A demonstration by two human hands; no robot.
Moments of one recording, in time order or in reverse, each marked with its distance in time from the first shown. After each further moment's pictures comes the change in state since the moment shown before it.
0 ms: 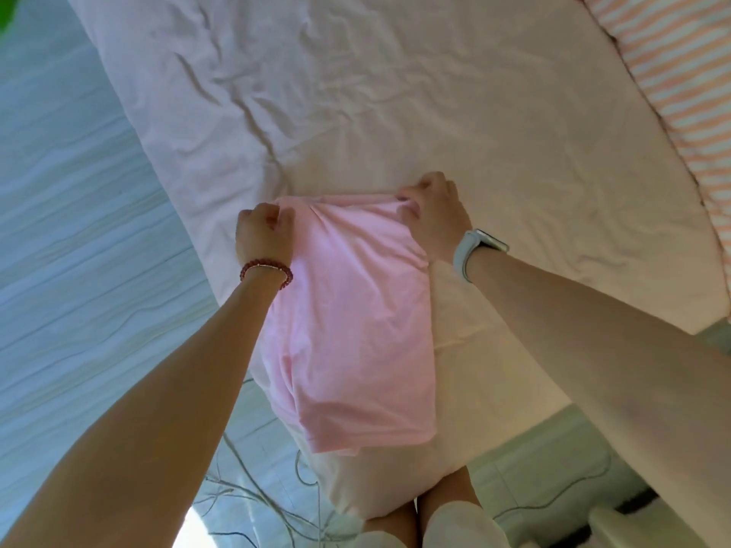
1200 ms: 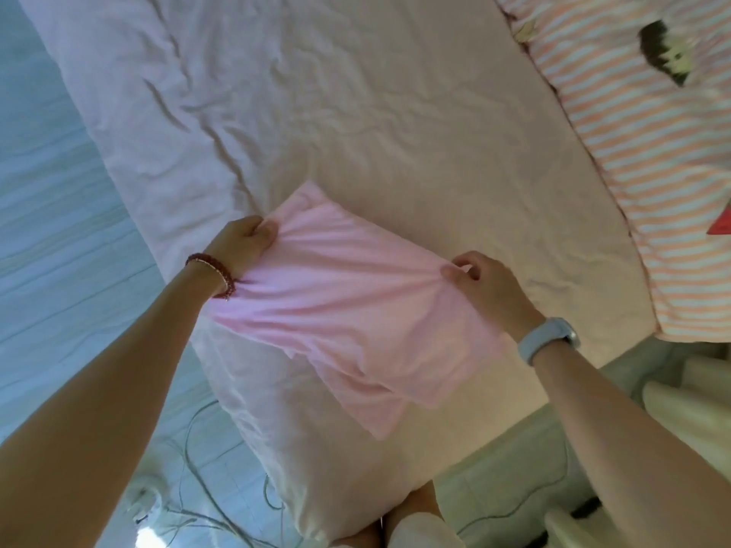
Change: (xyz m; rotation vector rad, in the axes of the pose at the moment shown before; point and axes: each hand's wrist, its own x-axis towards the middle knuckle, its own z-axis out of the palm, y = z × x) left_hand 0.024 0.027 -0.025 0.078 -0.511 0.236; right_hand -0.080 0.074 -0.051 0.302 -0.004 0.274
